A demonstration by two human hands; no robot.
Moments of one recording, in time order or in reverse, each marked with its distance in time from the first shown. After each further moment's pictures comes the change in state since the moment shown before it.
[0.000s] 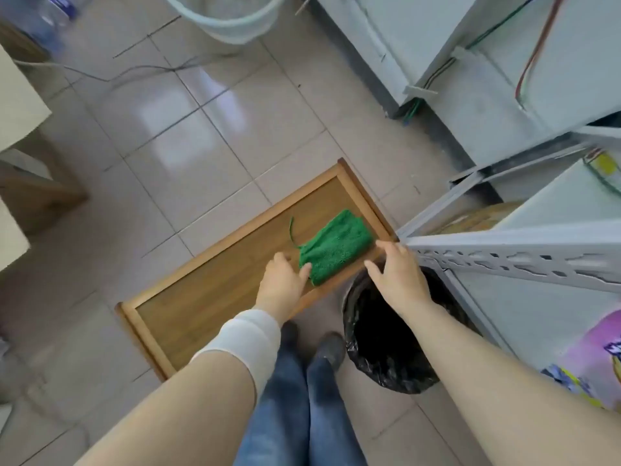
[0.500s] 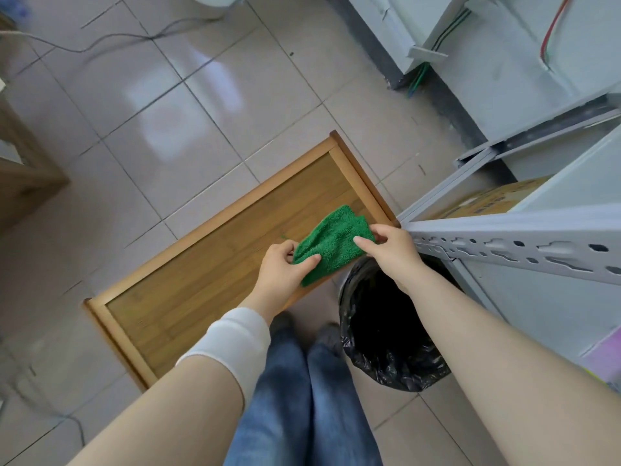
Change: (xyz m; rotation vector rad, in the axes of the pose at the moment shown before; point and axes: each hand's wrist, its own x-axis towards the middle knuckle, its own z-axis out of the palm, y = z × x) left_hand 0.023 -0.006 0.030 -0.315 -0.029 0.157; right_hand 0.047 0.021 0.023 0.569 -0.096 0.143
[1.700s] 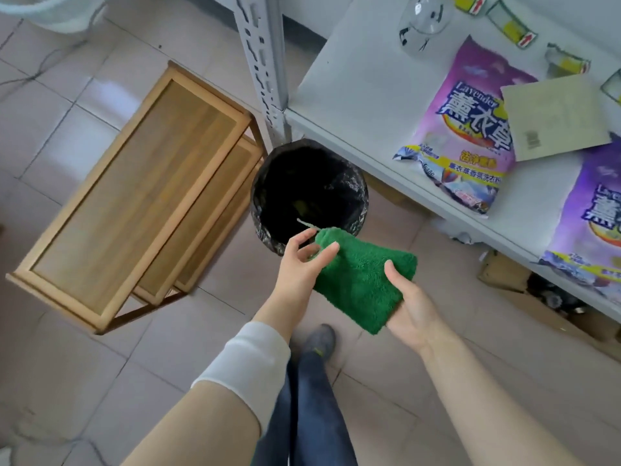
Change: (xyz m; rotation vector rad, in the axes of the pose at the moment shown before) left_hand -0.224 -0.067 0.181 -0.389 -0.313 -0.057; right_hand -0.285 0.251 -0.039 1.508 -0.094 0.260
